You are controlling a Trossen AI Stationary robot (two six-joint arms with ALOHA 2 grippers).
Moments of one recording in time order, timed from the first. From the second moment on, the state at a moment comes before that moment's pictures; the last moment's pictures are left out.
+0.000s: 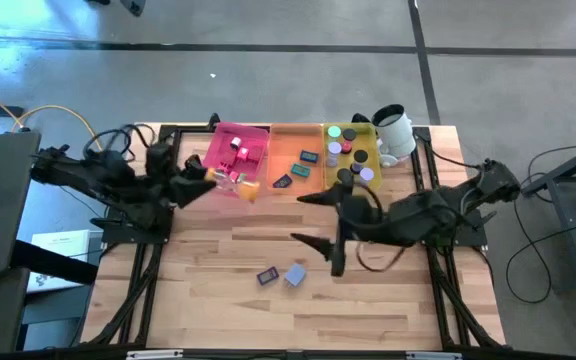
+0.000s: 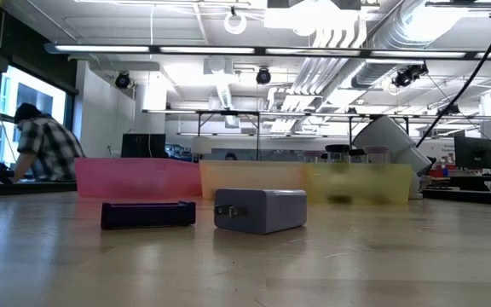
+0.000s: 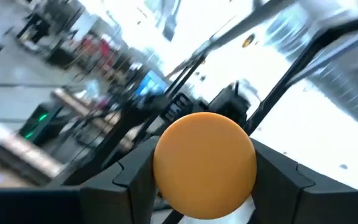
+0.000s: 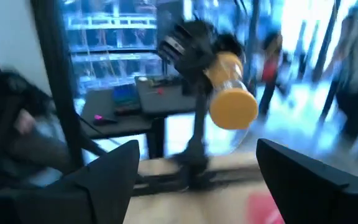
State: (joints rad) left arm -0.35 0.79 0.97 0.22 -0.38 -0.61; right arm 0.49 1.56 1.77 -0.27 0.63 0.05
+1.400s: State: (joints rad) left arm -0.32 0.94 0.97 0.39 -0.37 -0.71; right arm 0.38 1.69 1.77 0.01 0.78 -0.95
